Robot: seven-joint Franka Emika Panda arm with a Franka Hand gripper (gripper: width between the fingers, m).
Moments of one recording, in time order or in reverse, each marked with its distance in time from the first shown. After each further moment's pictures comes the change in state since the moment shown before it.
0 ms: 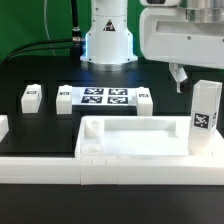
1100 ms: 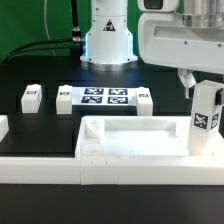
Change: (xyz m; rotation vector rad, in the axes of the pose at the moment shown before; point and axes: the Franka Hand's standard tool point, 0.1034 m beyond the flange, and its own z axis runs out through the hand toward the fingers) arm -0.001 0.006 0.004 0.003 0.000 0.223
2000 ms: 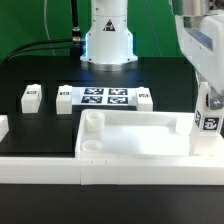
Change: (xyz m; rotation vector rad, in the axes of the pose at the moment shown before) arm 0.000 -0.004 0.001 0.088 -0.029 0.902
